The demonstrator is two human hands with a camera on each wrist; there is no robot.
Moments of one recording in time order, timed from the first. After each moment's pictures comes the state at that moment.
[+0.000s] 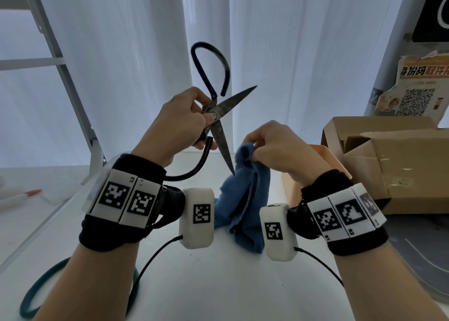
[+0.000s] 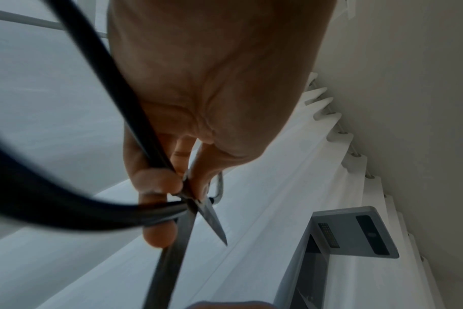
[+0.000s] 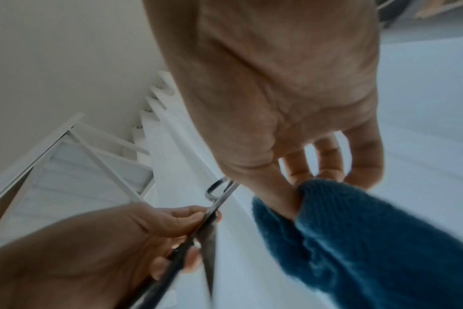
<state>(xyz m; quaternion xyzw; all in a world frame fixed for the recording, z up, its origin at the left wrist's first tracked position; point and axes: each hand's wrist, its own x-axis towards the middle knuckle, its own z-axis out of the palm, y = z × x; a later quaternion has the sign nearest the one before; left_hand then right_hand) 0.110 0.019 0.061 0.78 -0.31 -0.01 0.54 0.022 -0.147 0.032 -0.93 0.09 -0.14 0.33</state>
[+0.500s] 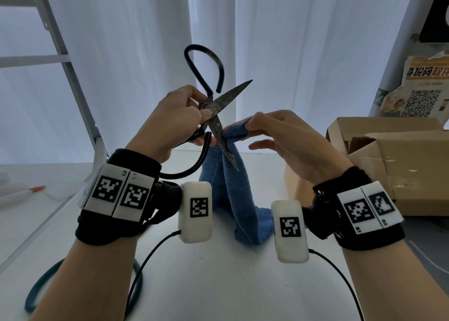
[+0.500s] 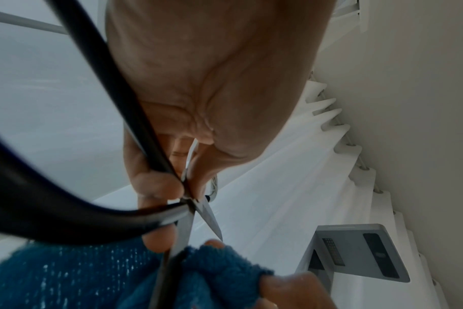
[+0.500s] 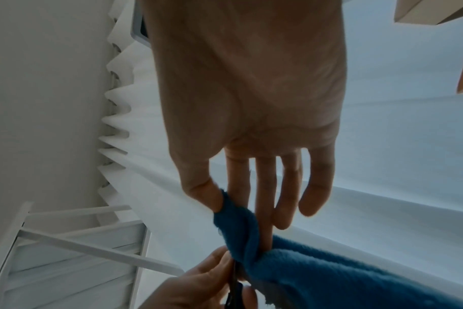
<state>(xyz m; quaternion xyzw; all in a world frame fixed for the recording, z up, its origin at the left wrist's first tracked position) 0.115 0.027 0.065 0.77 -0.28 -0.03 0.57 0.015 -0.147 0.040 -0.81 -0.01 -0.16 0.56</state>
